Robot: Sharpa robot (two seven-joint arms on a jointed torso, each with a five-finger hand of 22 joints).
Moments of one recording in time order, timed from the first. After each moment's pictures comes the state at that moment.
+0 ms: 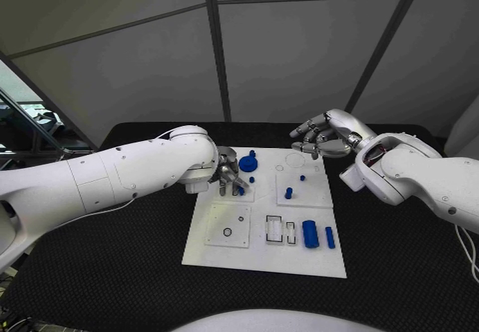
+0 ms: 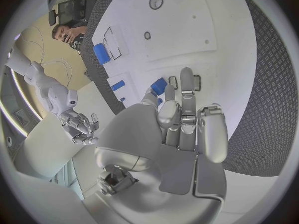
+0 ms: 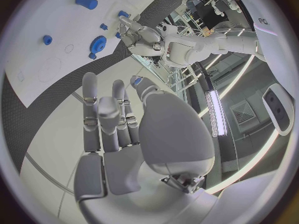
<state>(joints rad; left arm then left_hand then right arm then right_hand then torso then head) 1.25 -0.62 -0.02 1.34 -1.05 0.20 -0.58 1.39 0.10 -0.01 0.21 0.05 0.92 0.07 0.56 0.58 1.33 0.01 1.23 1.15 1.43 -0.03 0.17 0.56 0.19 1.46 0.07 1.48 1.31 1.23 -0.82 0.02 1.52 -0.95 -0.35 0.06 1.37 -0.12 0.21 0.13 0.45 0.94 0.15 0.16 0.09 1.09 0.06 0.69 0.59 1.42 -0.02 1.12 0.95 0.16 1.02 0.10 0.90 0.62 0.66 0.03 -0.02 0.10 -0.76</state>
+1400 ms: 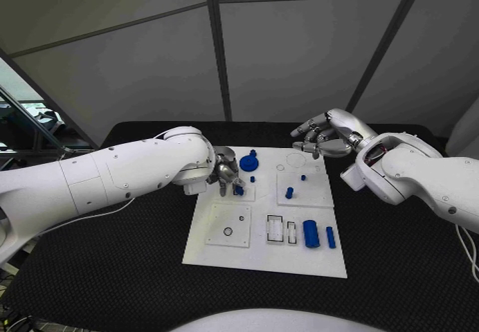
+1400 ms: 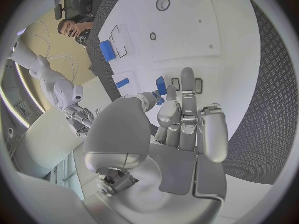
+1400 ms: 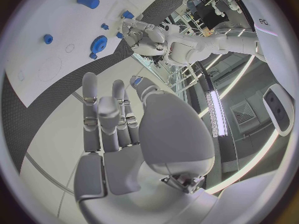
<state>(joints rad) 1.25 -0.65 -0.02 1.37 -0.99 0.16 -0.55 1.27 -0.13 0.62 0.17 0.06 0.89 0.08 0.56 0.67 1.33 0.00 1.21 1.13 1.44 -0.03 0.12 0.60 0.19 1.46 0.07 1.46 1.31 1.23 -0.81 0.02 1.52 -0.95 -0.35 0.06 1.37 -0.12 0.21 0.13 0.45 0.94 0.15 0.16 0.09 1.09 0.06 0.69 0.59 1.42 -0.02 1.11 0.95 0.16 1.02 0.10 0.90 0.62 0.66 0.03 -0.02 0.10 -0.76</state>
